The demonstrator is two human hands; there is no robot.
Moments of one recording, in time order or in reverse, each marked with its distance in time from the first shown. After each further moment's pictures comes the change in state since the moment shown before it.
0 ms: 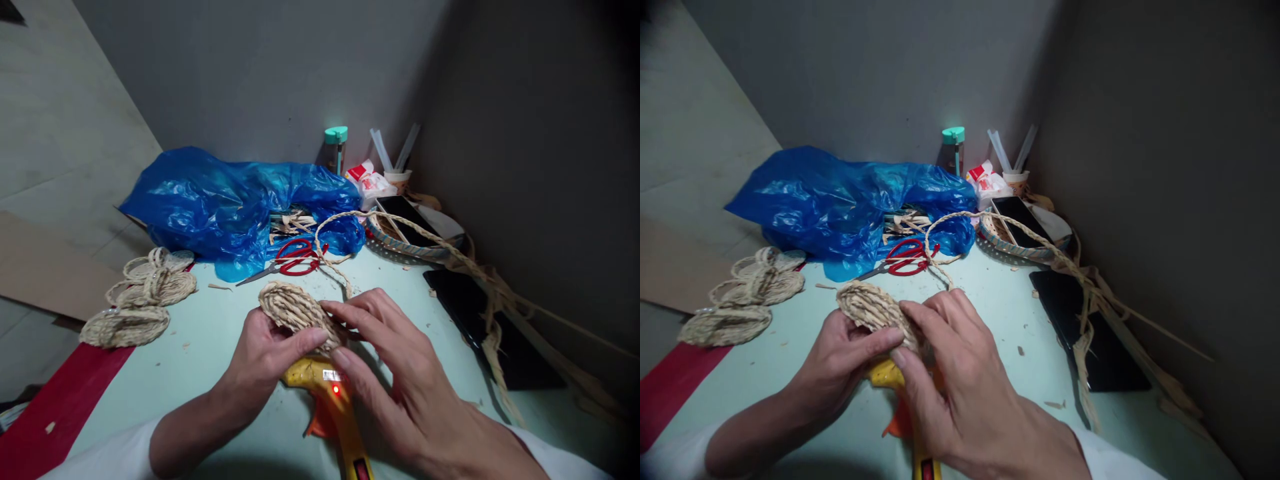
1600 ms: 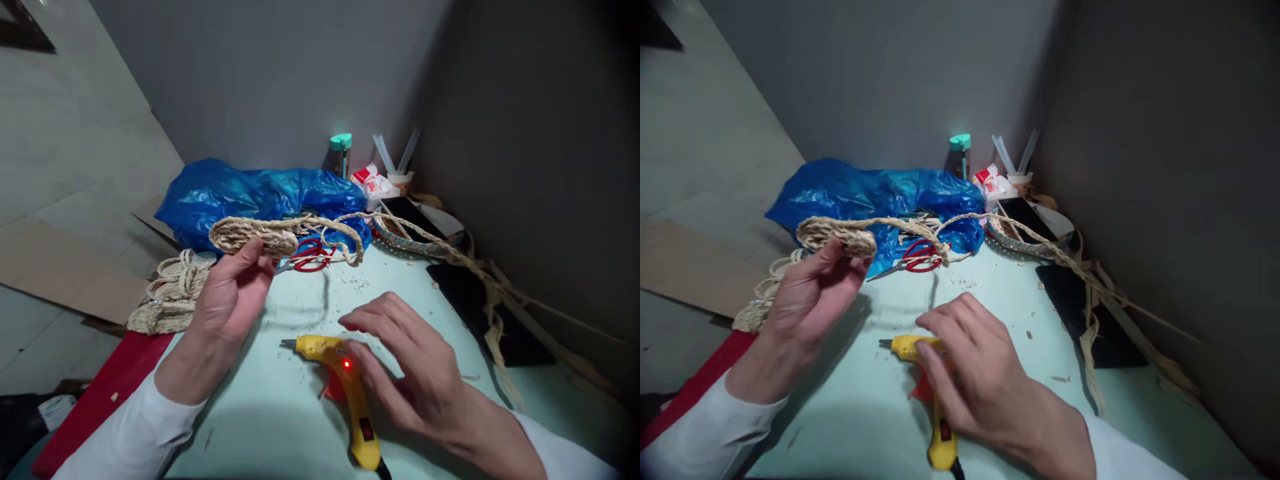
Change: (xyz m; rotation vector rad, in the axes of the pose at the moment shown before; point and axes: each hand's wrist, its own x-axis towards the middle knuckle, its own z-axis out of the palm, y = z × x) left_hand 0.023 0.077 -0.016 -0.595 0.427 0.180; right_hand -0.003 -0.019 -0.004 -0.167 0.042 -0.221
